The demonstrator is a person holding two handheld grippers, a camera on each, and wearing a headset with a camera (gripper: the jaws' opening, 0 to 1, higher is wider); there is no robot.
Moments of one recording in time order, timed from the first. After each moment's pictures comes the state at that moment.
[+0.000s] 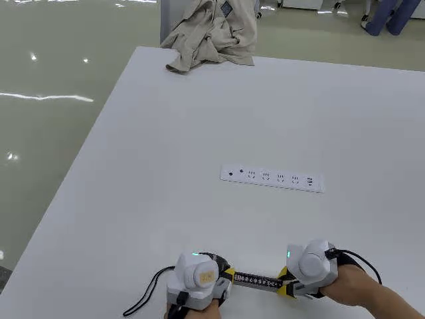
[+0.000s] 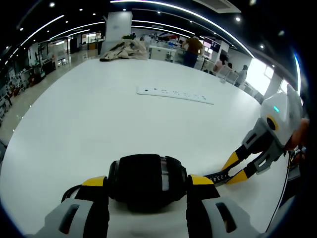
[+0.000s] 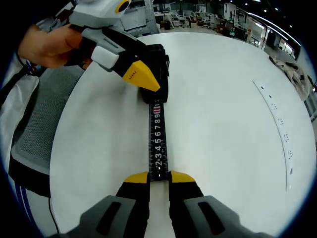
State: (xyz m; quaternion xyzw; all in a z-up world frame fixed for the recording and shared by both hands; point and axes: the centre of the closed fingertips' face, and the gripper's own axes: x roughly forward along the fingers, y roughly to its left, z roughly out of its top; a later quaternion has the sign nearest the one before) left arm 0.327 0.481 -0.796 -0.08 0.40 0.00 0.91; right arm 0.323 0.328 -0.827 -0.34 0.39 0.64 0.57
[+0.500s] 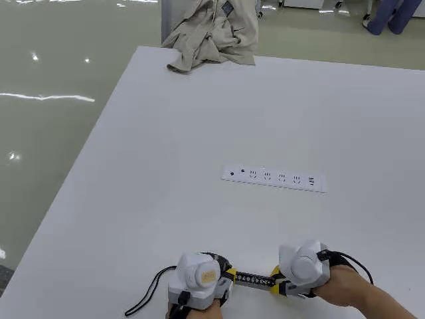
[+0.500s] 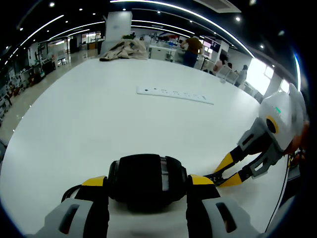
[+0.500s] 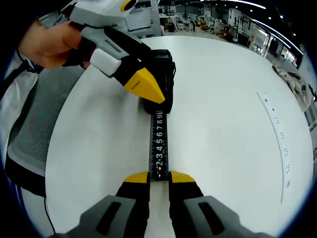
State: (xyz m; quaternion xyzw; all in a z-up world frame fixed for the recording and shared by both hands) left arm 0.326 0.481 -0.796 -0.07 0.40 0.00 0.91; right arm 0.320 0.350 -0.826 -0.36 0.37 0.65 0.57
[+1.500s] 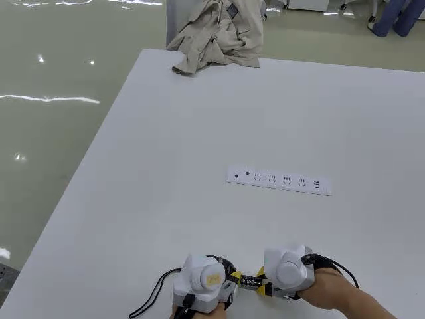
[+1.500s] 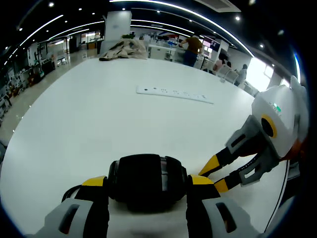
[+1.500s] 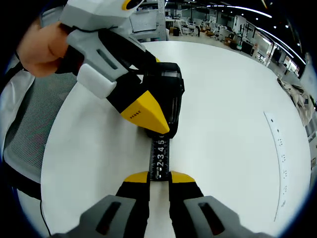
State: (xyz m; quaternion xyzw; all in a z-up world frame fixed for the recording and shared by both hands) left arm 0.327 0.481 -0.797 -0.07 0.40 0.00 0.91; right arm 0.317 0.388 -0.826 -0.36 0.34 0.66 0.56
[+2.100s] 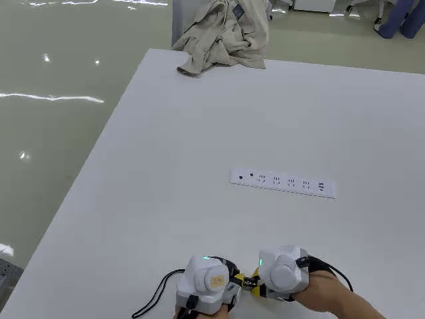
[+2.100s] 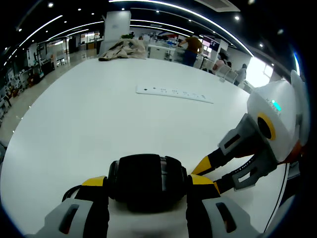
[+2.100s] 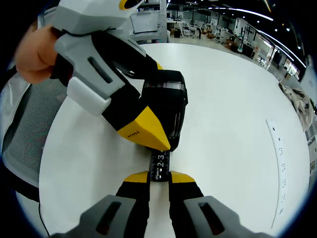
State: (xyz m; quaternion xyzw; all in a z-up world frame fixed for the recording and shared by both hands) left arm 0.326 0.481 -0.797 -0.07 0.40 0.00 0.91; right arm 0.315 0.408 -0.826 -0.37 0.33 0.66 0.57
